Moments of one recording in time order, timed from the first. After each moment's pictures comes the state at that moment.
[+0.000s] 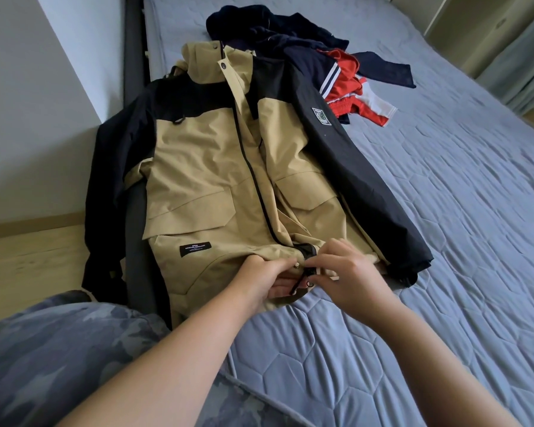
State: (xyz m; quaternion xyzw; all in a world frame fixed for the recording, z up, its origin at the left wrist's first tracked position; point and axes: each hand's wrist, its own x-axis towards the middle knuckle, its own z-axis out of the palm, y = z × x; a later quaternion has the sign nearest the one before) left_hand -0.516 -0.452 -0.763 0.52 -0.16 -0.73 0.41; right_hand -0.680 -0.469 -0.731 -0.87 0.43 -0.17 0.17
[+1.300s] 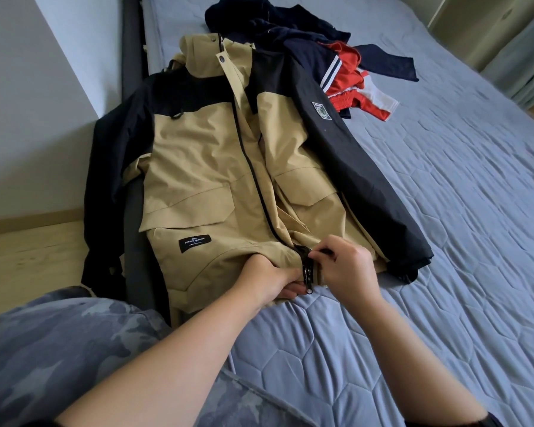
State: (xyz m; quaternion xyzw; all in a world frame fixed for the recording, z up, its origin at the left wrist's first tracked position) left_hand -0.525 -0.449 -0.769 0.58 -0.27 -0.68 0.36; right_hand -0.669 -0.477 -0.759 -0.76 0.56 -0.29 0.16
